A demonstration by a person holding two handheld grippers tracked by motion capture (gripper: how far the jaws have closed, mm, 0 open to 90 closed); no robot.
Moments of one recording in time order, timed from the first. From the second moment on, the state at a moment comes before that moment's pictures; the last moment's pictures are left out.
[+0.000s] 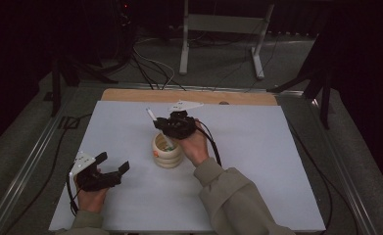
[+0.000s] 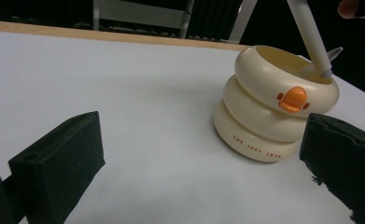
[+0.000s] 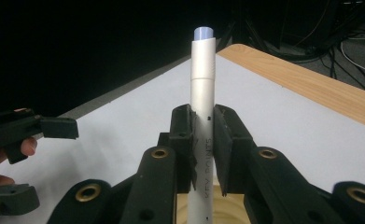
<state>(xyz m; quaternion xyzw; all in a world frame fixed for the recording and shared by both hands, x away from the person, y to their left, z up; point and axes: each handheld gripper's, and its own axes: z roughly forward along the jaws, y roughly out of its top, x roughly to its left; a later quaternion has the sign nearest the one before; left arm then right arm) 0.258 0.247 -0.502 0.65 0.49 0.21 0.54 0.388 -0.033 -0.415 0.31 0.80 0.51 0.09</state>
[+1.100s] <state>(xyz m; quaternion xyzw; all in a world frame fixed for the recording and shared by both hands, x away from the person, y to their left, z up) 0.258 0.247 -0.502 0.66 0.49 0.21 0.54 0.384 -0.041 -0.423 0.30 0.80 0.50 0.11</state>
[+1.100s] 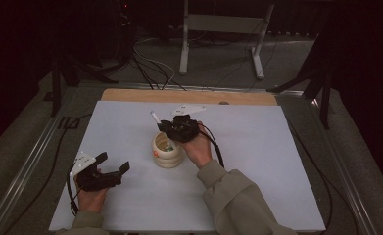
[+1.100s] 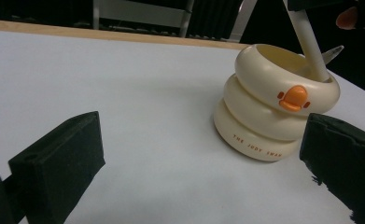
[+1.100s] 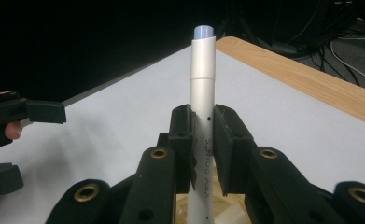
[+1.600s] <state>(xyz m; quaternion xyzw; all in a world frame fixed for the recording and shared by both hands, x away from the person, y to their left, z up) 0.258 0.247 -0.502 0.66 0.49 0.21 0.54 0.380 -0.037 -0.430 0.30 0.80 0.50 0.11</state>
